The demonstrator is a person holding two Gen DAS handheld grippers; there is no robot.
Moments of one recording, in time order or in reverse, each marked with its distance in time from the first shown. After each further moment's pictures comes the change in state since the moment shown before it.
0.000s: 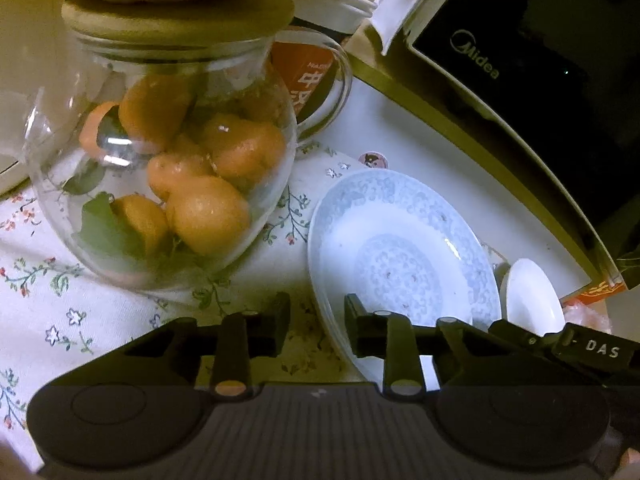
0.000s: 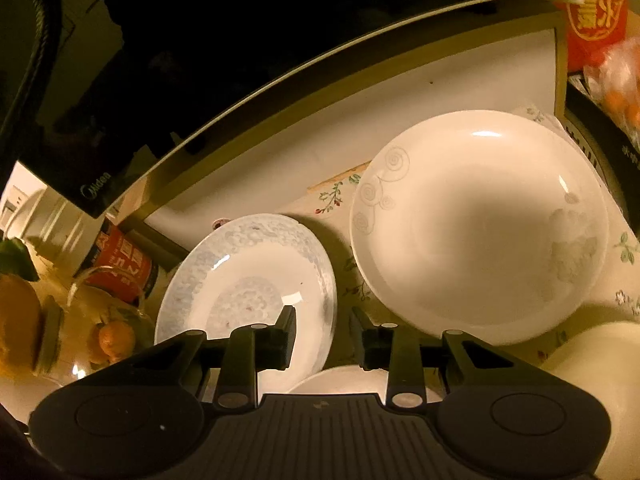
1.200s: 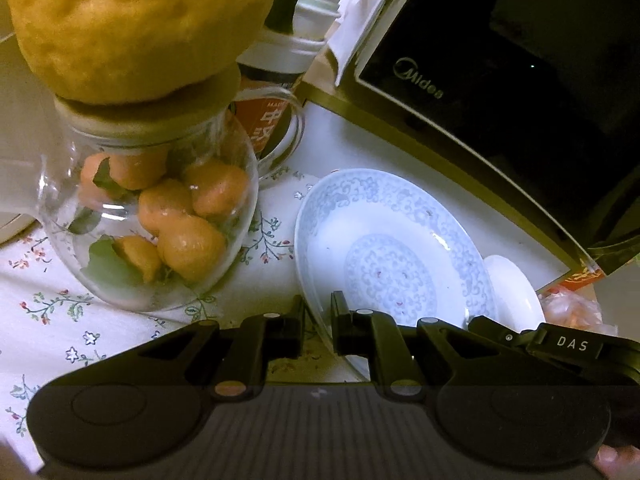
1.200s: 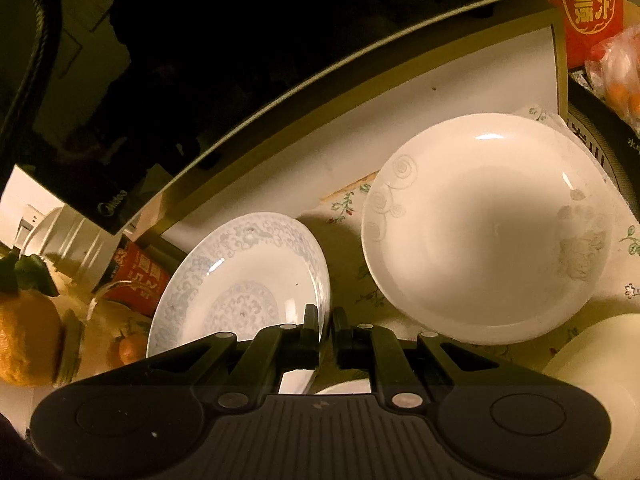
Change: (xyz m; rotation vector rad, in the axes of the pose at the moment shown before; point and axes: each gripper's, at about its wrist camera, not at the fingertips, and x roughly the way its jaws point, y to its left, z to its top) left arm -0.023 -0.009 0.002 0.081 -0.025 -0.033; right arm -0.008 -0.004 0.002 0.039 -0.033 0.055
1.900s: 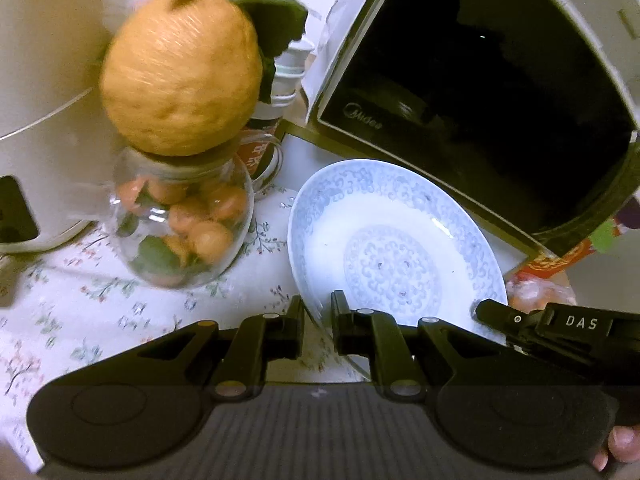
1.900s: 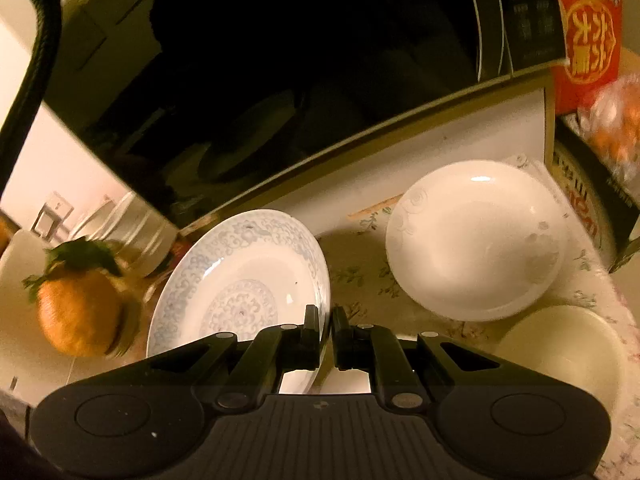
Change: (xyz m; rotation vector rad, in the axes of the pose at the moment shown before) left arm -0.080 -0.008 -0.012 0.042 -0.043 -0.032; right arm -0.067 0.038 -0.011 -0.087 -0.035 -0.010
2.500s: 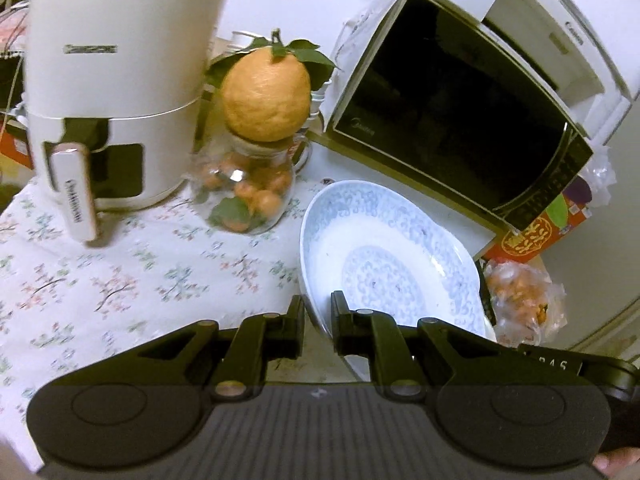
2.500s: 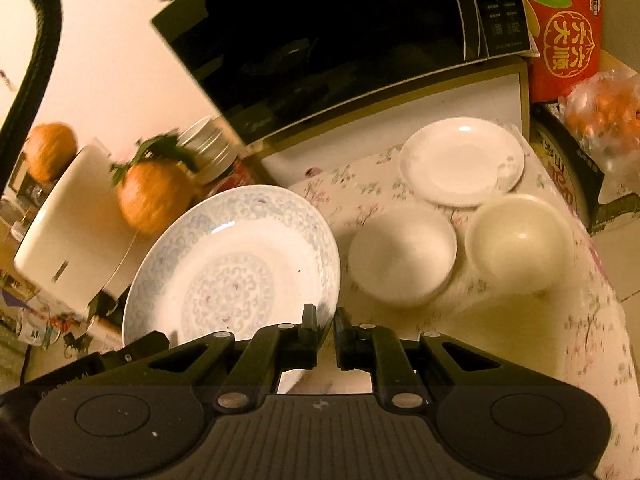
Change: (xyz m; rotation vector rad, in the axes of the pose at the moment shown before) left arm -0.116 0.032 -0.065 0.014 -0.067 -0.001; right arm -0.099 0.030 -0.098 -0.061 0.038 0.009
